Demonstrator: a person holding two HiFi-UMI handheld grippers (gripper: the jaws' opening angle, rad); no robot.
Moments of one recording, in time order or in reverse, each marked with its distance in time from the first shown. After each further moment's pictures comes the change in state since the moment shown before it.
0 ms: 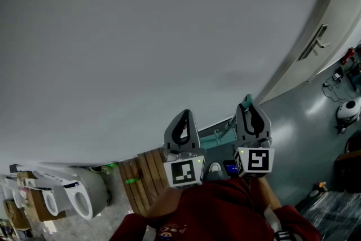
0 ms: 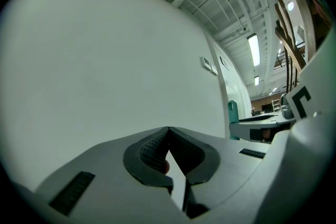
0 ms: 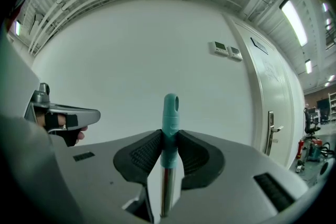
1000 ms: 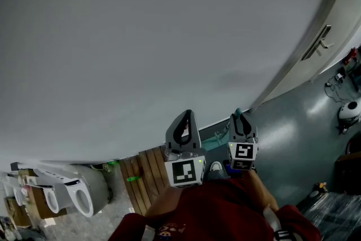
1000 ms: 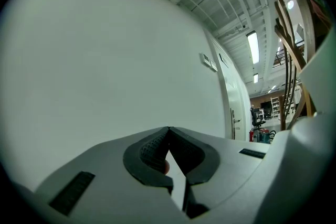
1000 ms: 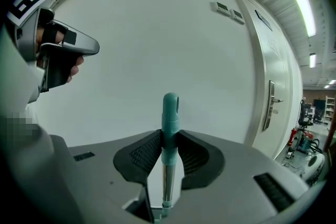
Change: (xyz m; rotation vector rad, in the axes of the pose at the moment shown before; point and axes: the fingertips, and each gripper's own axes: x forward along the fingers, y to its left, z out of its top) left arm 0.006 0.003 -0.011 0.011 0.021 -0.009; right arm 0.020 0.014 -0.134 0.049 0.286 -0.011
